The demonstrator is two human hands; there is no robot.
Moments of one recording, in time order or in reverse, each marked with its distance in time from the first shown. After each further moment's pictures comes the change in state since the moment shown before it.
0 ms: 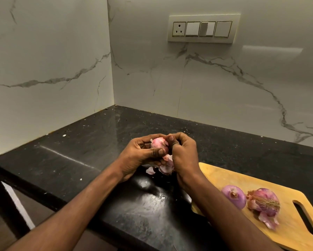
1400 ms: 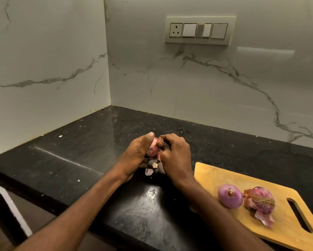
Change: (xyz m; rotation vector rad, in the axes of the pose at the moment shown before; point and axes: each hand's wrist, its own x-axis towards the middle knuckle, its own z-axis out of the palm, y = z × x) left_hand 0.001 0.008 0.017 0.096 0.133 -0.018; right_hand 0.000 0.012 0.006 -0.701 0.051 -0.506
